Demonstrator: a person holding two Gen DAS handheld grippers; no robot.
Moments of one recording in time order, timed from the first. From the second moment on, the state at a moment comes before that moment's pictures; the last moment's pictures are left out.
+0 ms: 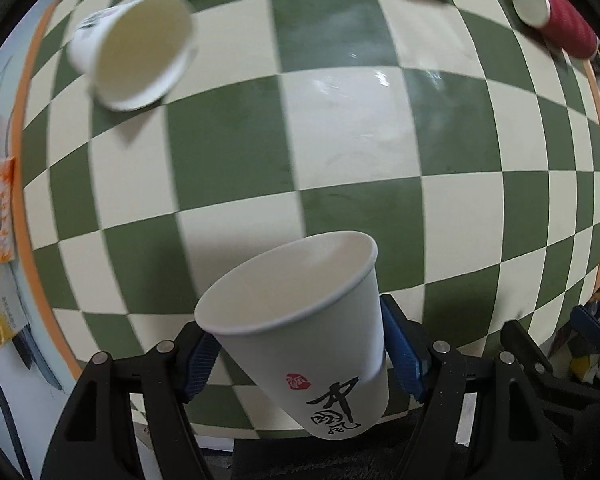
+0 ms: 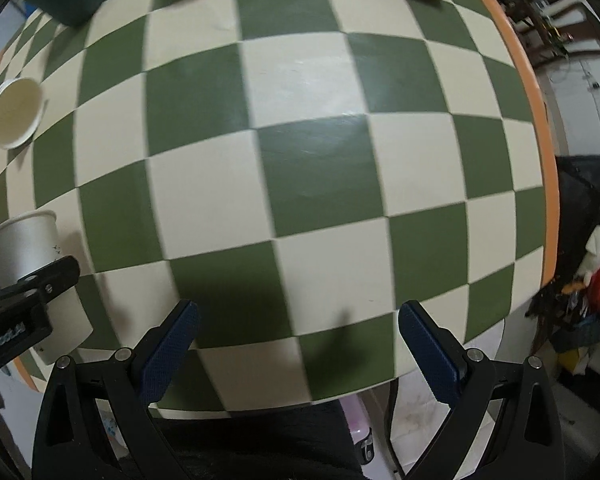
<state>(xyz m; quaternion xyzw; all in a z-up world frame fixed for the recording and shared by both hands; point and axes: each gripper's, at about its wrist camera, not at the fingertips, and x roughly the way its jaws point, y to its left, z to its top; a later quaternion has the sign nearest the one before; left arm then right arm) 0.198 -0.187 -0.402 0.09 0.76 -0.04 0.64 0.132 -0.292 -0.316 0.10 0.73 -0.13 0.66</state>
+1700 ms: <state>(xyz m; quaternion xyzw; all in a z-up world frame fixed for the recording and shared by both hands) 0.135 -0.031 -0.226 0.05 0.65 0.03 0.76 0.110 -0.249 -0.216 0.07 0.62 -0.01 0.78</state>
